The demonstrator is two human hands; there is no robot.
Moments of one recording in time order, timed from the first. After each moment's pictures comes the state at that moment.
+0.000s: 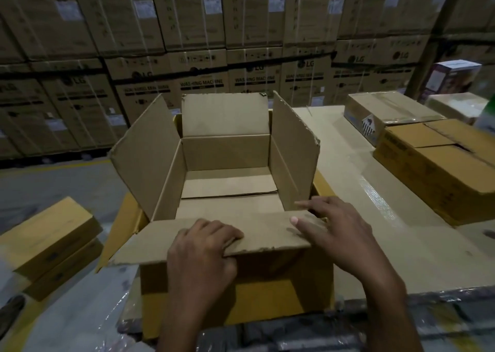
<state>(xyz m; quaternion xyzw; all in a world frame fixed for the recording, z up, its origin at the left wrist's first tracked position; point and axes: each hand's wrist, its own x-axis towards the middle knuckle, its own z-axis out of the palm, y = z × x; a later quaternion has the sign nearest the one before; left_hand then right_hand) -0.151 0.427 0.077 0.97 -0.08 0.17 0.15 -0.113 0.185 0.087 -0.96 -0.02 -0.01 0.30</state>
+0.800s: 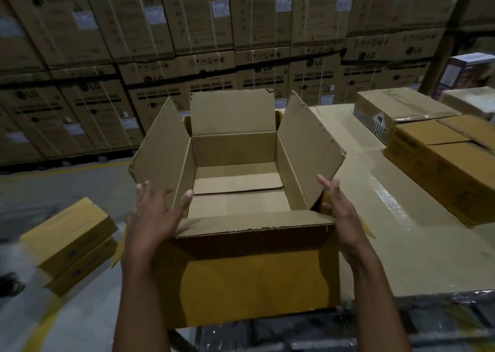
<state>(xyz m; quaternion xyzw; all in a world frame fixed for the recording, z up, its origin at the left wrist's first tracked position) -0.079 0.524 0.071 0.95 0.18 0.08 0.24 -0.070 0.181 0.043 -0.76 0.05 -0.04 0.65</state>
